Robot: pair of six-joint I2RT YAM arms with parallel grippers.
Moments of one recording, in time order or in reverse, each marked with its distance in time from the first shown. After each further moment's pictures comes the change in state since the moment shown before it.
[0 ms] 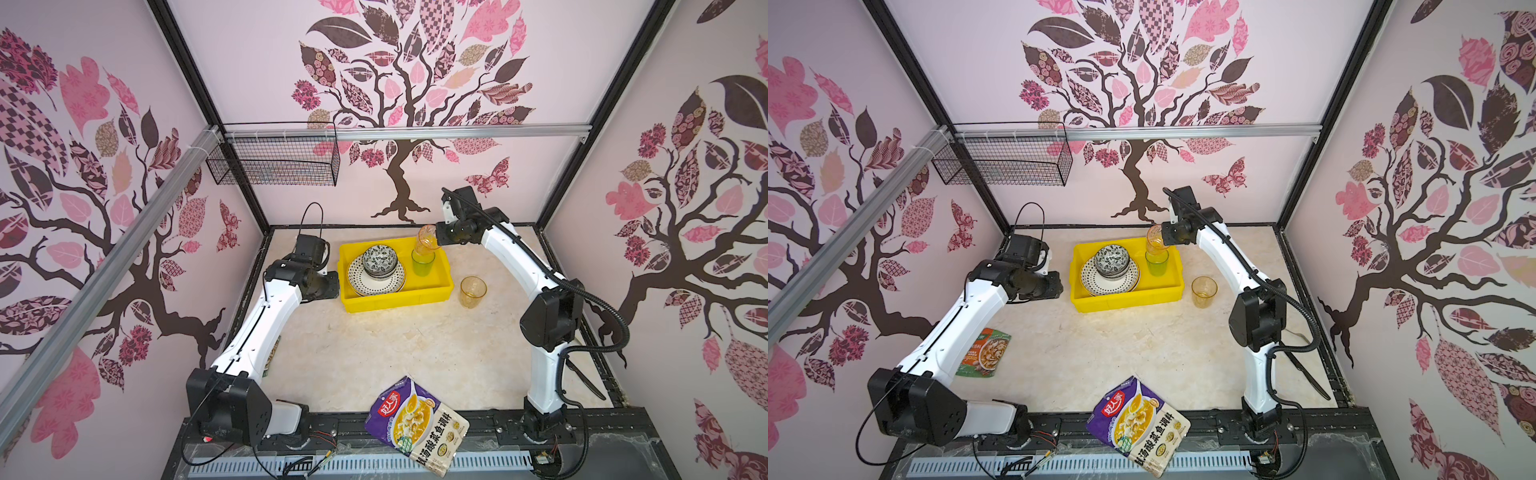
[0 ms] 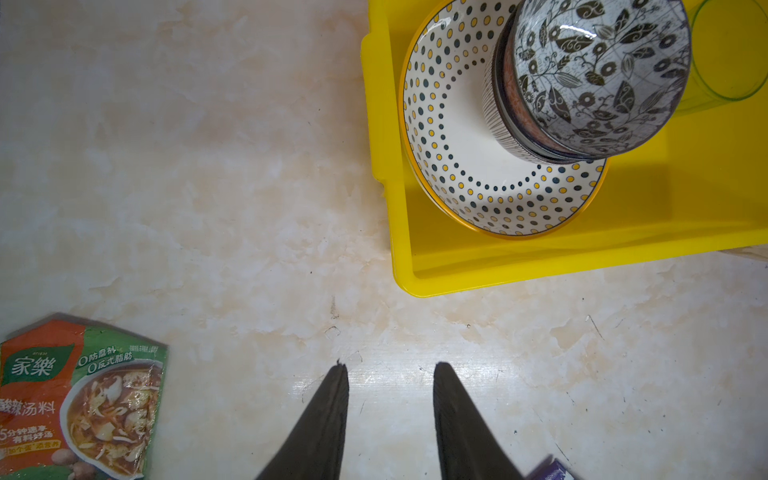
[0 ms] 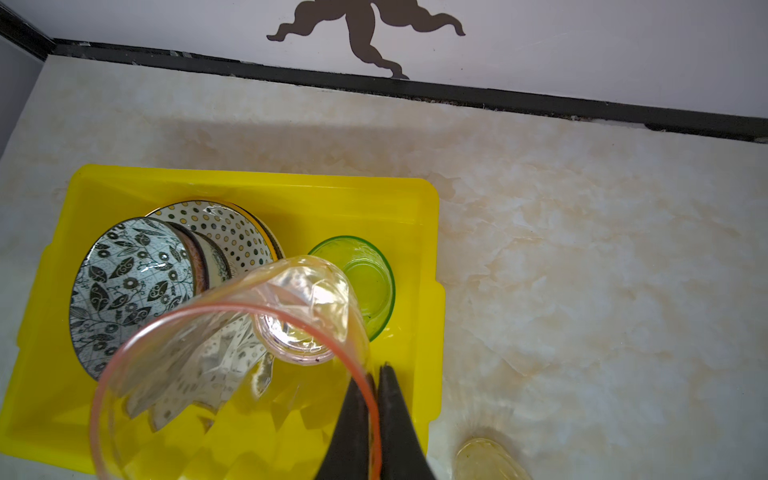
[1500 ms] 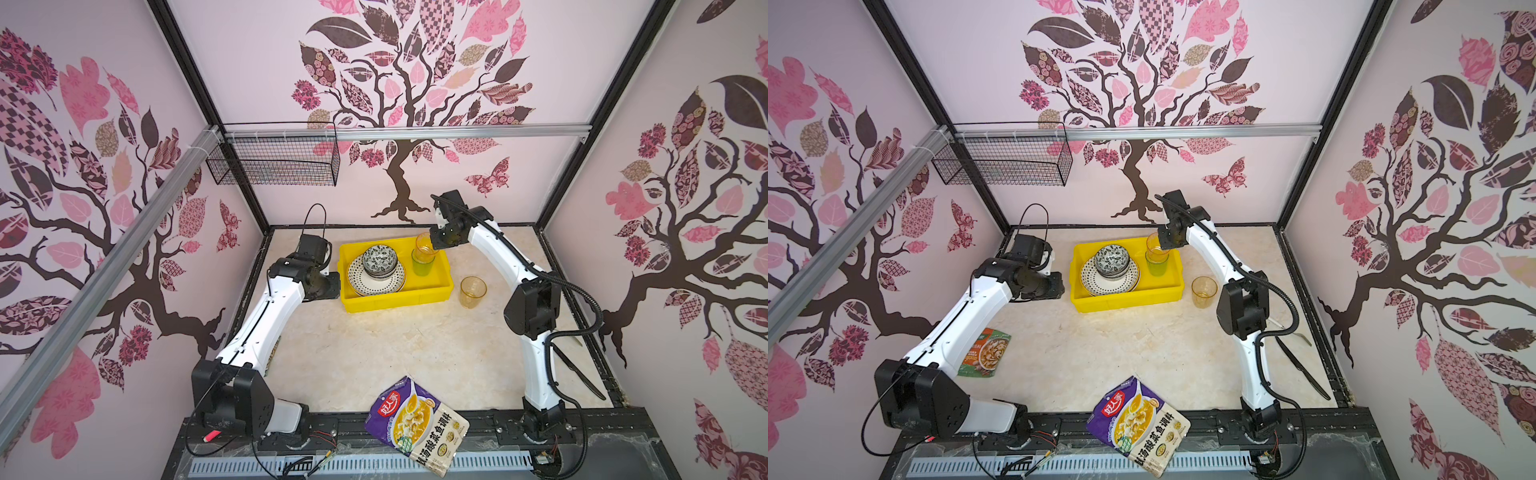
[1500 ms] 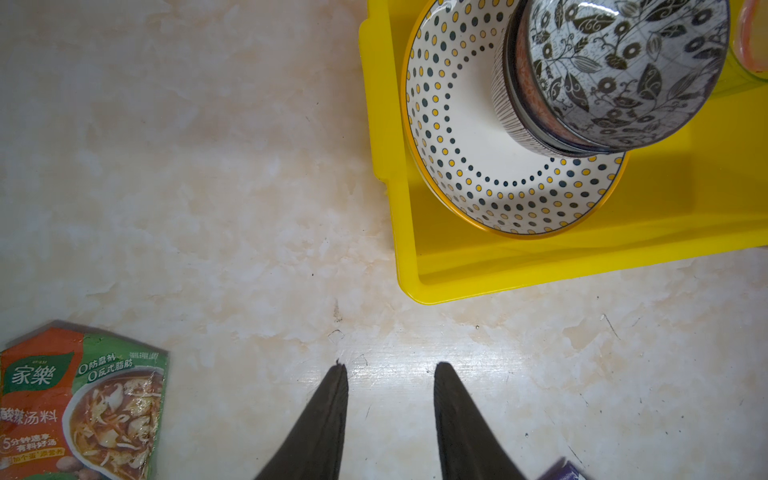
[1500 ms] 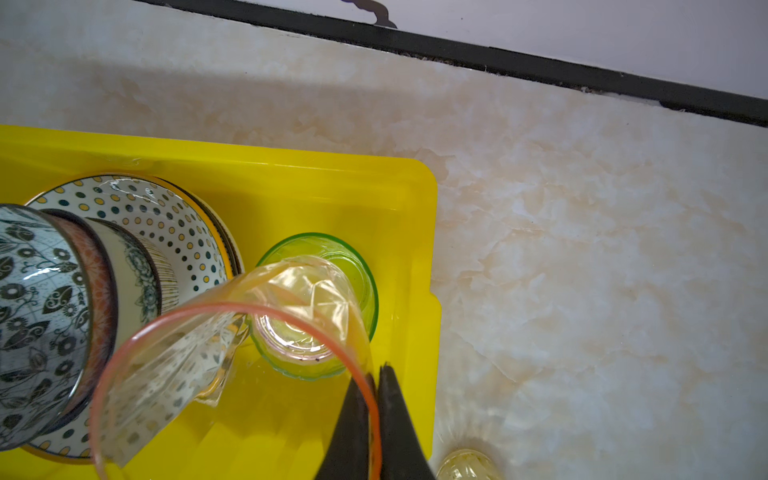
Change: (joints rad) left arm 0.000 0.035 0.000 0.006 -0.007 0.024; right arm 0.015 0.169 0.152 -0.105 0.053 -0.037
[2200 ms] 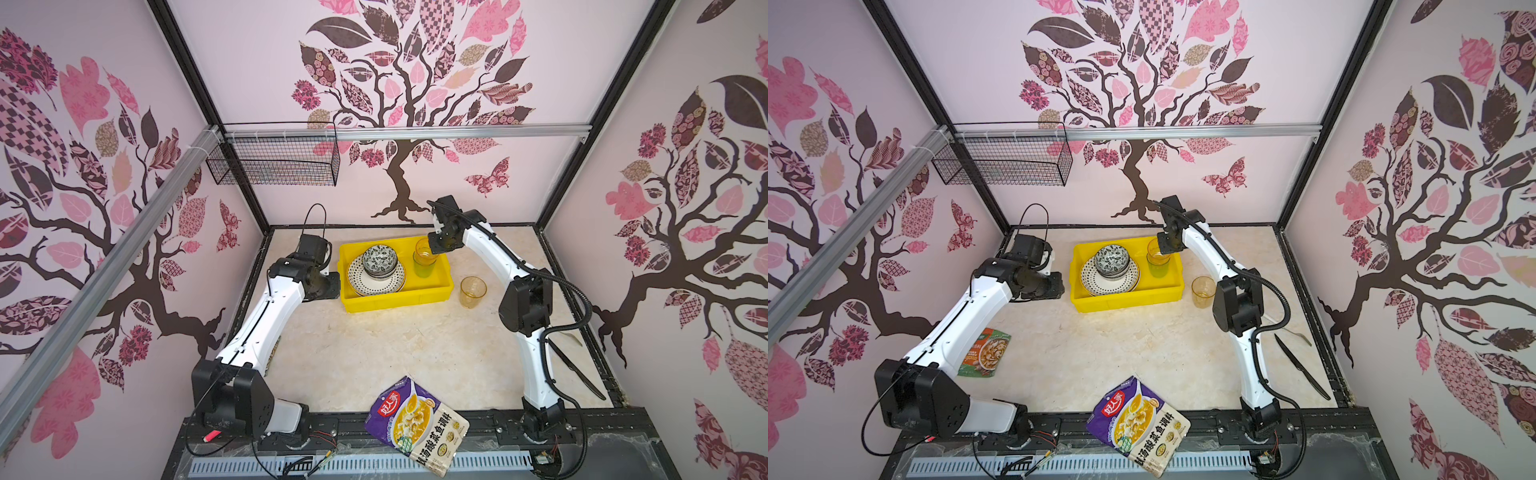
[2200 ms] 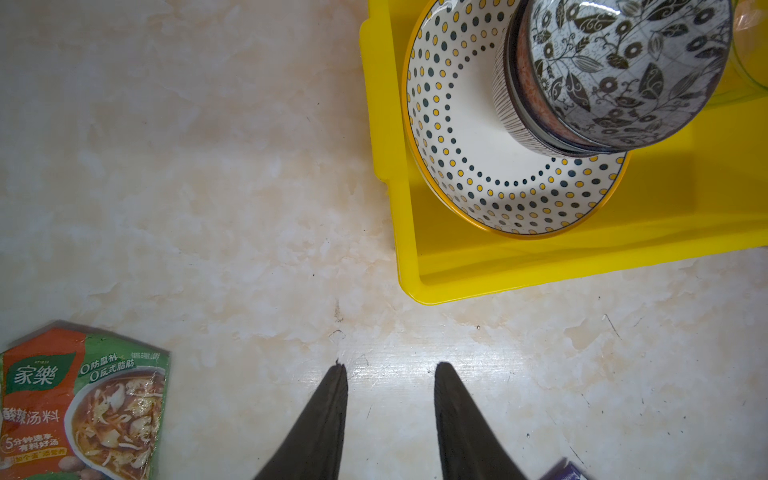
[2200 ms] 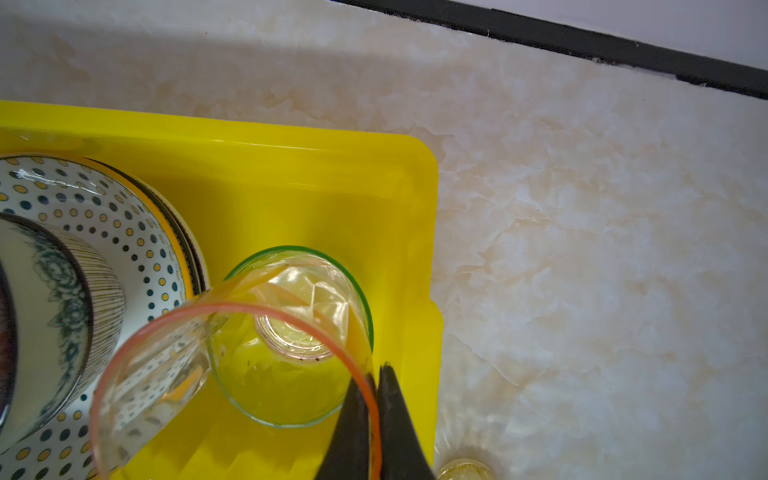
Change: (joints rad) left arm 0.000 0.002 0.000 0.001 -0.002 0.002; right arm 0.005 0.059 0.007 -0.006 0.035 -0.003
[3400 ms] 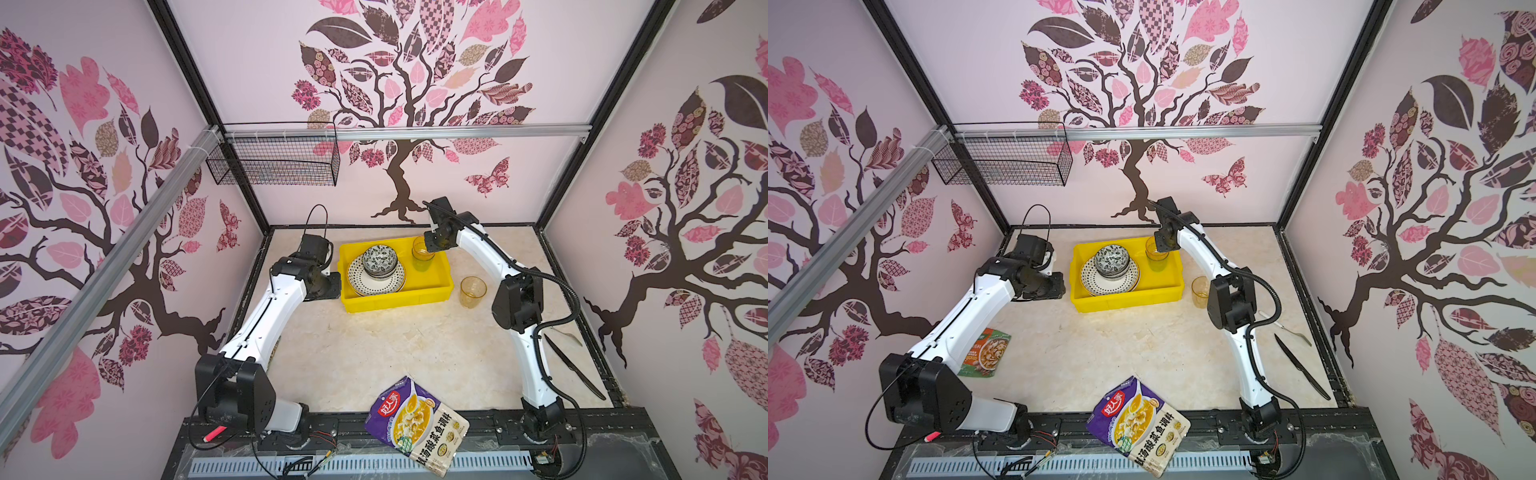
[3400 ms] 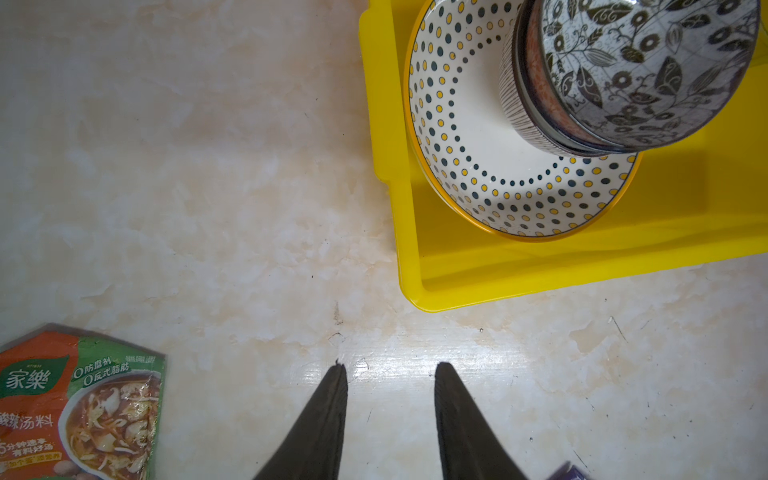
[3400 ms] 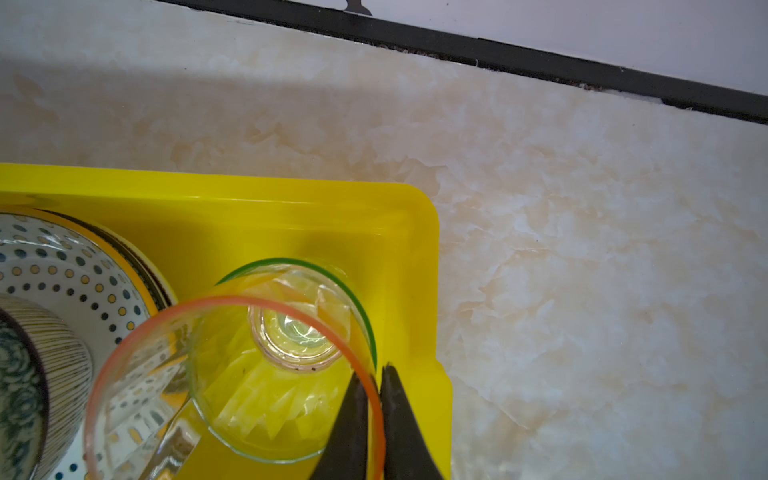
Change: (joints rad) left arm 0.000 0.023 0.000 0.007 0.000 0.000; right arm 0.011 0.076 0.066 0.050 0.059 0.026
